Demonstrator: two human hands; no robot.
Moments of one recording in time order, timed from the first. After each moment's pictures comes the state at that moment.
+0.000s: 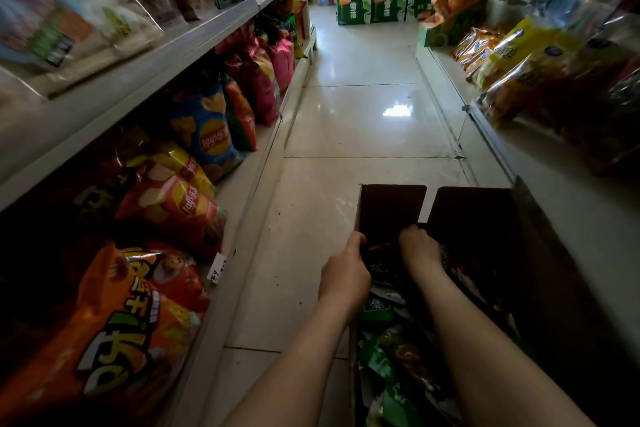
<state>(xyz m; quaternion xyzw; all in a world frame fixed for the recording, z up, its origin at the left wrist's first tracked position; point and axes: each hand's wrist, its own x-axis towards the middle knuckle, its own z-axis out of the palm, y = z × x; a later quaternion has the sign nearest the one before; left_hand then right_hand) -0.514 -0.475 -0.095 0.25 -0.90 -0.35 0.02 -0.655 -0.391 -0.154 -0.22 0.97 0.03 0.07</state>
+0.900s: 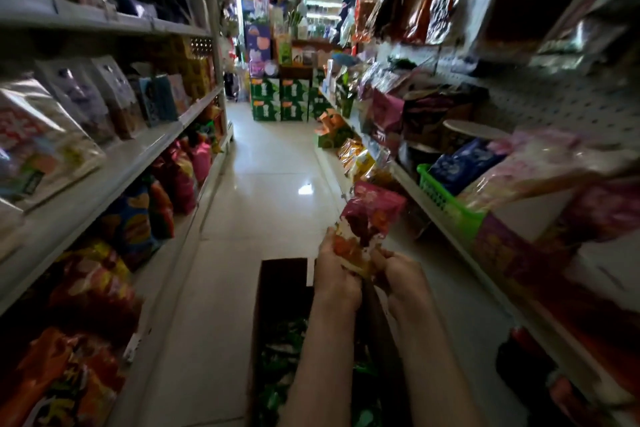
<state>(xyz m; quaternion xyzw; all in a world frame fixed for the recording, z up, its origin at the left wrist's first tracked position) -0.518 -0.312 0.106 0.18 -0.24 -0.95 0.06 -0.537 -0.231 0.097 0.09 0.62 -0.77 0.08</state>
